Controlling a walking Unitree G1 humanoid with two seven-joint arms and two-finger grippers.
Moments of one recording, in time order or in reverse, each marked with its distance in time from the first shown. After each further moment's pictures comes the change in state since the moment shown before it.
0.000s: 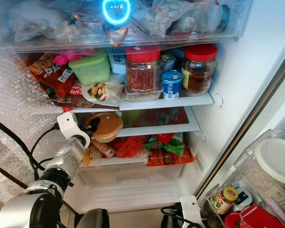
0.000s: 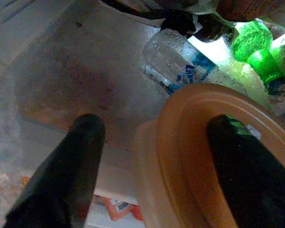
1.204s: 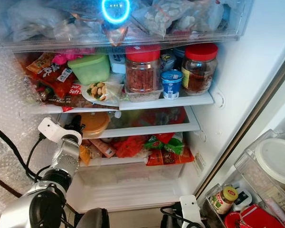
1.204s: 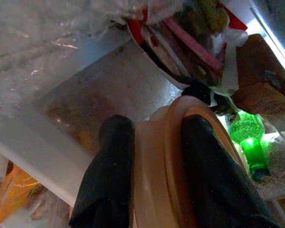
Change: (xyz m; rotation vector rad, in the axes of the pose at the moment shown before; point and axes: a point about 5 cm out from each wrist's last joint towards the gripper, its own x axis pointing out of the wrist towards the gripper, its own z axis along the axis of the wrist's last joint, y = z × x) left arm -0.003 0.017 0.013 -0.390 -0.198 0.119; right arm 0.000 0.001 0.001 -0.013 -0.003 0.005
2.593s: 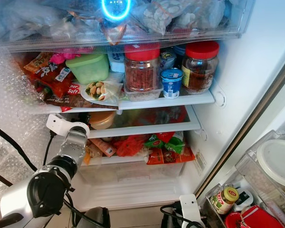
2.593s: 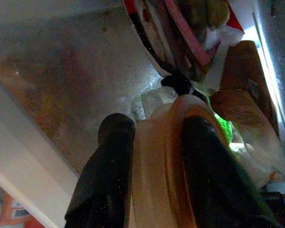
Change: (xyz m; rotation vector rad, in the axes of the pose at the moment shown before) left arm 0.009 -0.026 -0.003 -0.247 0.067 0.002; right arm 0.000 0.000 0.002 -0.006 -0.020 -0.008
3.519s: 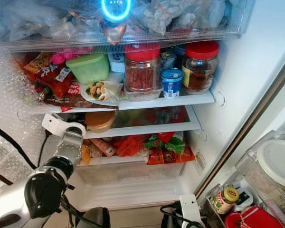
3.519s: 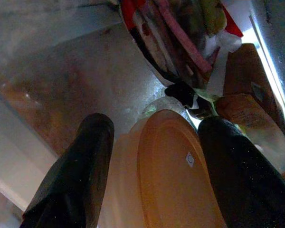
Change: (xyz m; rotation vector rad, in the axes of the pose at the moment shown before) left arm 0.001 0.006 0.008 0.091 -0.019 -0.020; right arm 0.000 0.000 0.000 0.000 0.000 0.001
